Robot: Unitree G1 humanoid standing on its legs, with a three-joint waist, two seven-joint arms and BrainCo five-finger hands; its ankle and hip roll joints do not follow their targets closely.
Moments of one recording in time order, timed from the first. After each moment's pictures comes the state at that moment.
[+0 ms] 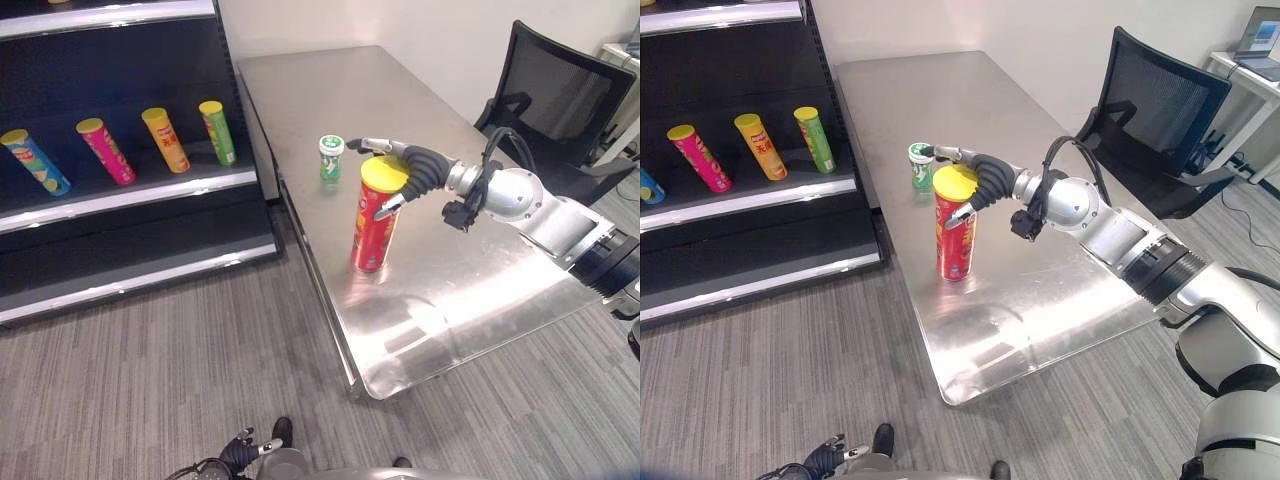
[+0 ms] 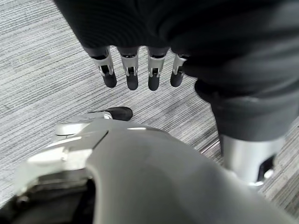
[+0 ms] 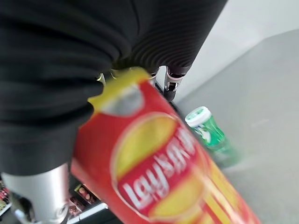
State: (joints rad) left arm 0.07 0.25 -0.20 1.16 -0.11 -0.11 -0.04; right arm -1.10 -0.89 0.93 0.23 0.41 -0.18 0.20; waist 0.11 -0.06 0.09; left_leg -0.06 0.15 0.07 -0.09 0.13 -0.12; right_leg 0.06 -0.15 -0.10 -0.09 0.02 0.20
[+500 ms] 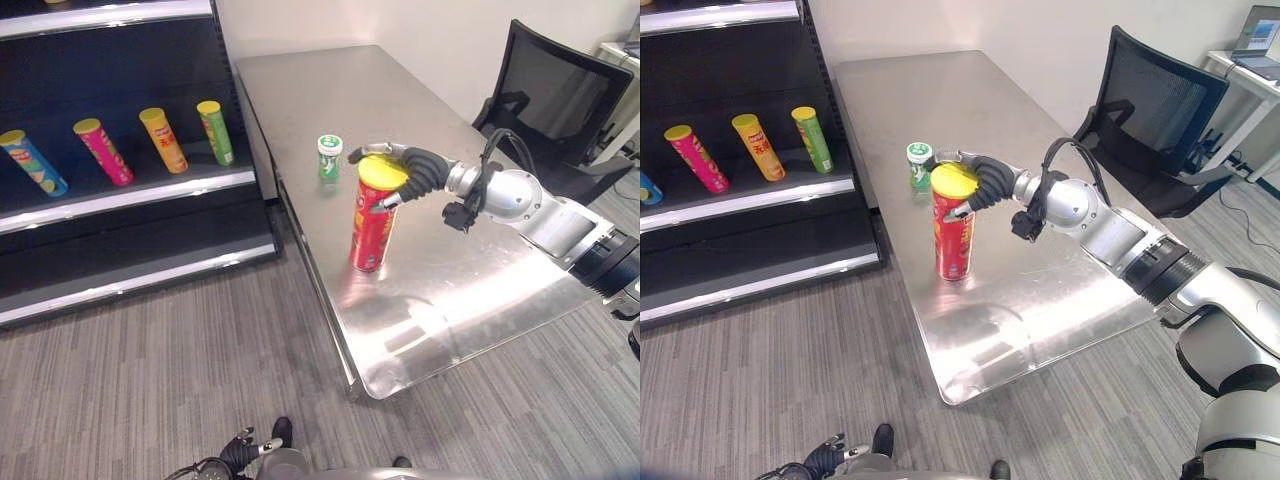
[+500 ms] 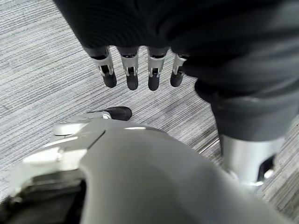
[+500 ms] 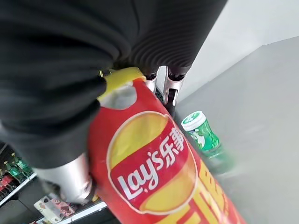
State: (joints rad) left arm 0.07 0.25 -0.20 1.15 -0.11 -0.11 -0.04; right arm -1.10 -0.89 0.92 0.24 0.35 -0.18 0.18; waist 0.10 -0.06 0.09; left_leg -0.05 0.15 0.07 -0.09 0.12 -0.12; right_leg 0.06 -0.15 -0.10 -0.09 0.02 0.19
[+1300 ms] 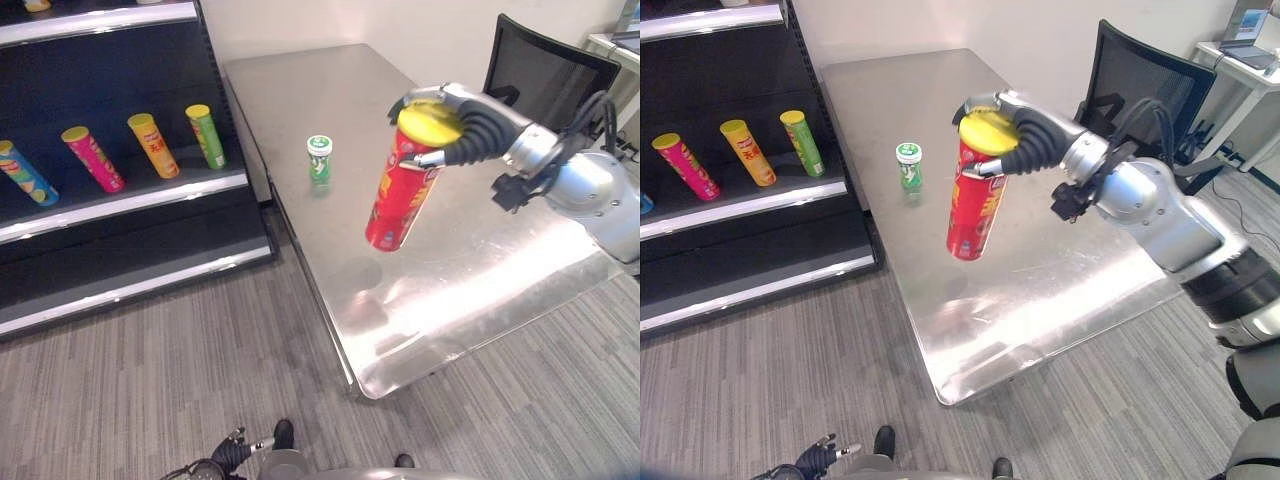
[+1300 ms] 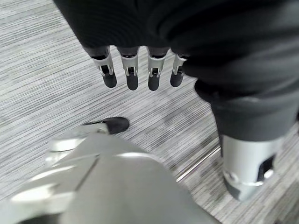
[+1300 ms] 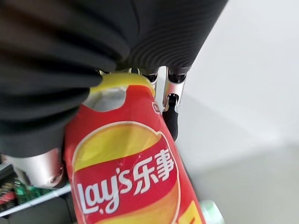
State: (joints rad) left arm 0.08 0.27 -0.15 1.12 -0.11 -0.11 -0.03; right arm -0.92 -1.09 0.49 -0.13 0.11 -0.24 0.03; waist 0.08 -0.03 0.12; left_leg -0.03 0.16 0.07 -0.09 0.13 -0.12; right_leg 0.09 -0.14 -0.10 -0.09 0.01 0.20
